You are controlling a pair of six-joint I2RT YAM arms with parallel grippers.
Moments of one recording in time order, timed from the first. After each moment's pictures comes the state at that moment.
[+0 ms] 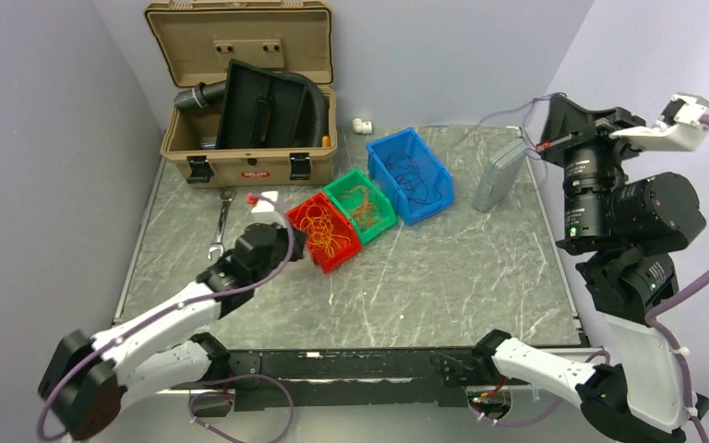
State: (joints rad) left arm -0.74 1.04 0.54 0.17 -0.26 -0.58; right arm 0.65 0.96 1.75 -0.36 0.68 0.22
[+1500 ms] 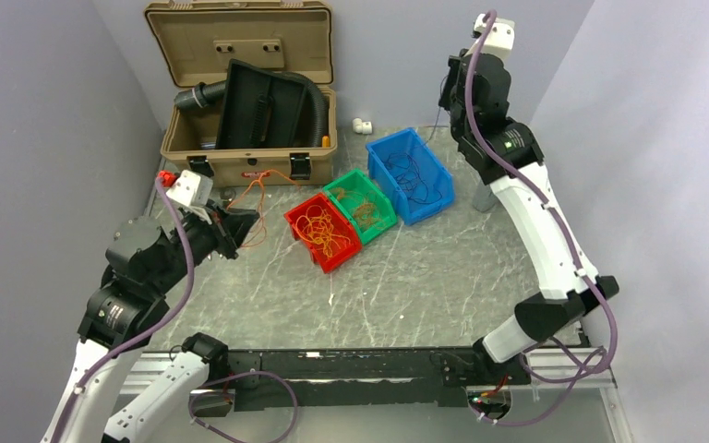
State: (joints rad) left arm -0.42 0.61 1.07 -0.56 0.18 -0.24; right arm 0.47 1.51 1.94 -0.53 0.61 0.18
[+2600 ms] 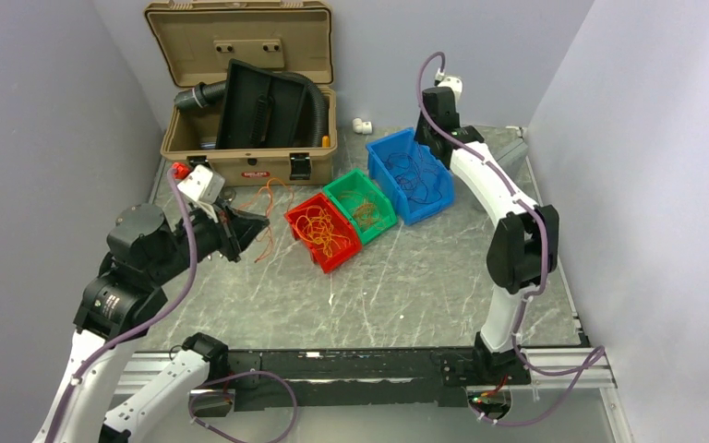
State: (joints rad) left arm -0.42 0.68 1.18 -0.66 0.34 -0.22; right arm 0.32 1.86 1.72 -0.38 0.36 0.32
